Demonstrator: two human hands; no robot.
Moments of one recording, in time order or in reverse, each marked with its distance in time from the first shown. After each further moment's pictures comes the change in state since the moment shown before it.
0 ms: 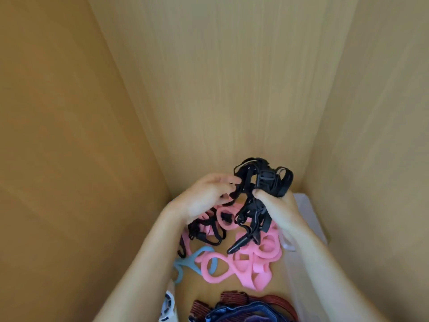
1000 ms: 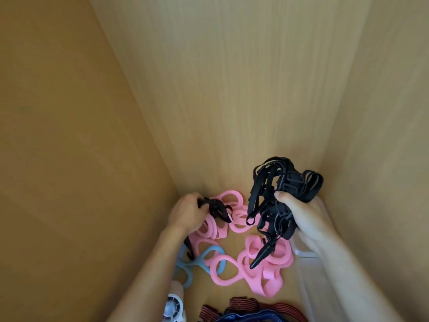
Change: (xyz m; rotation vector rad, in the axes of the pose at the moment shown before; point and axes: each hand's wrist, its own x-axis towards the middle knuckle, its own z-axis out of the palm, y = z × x) left_hand 0.029 -0.102 -0.047 0.803 0.535 -0.143; right_hand -0.002 0.000 -0.026 0.210 -0.051 0.008
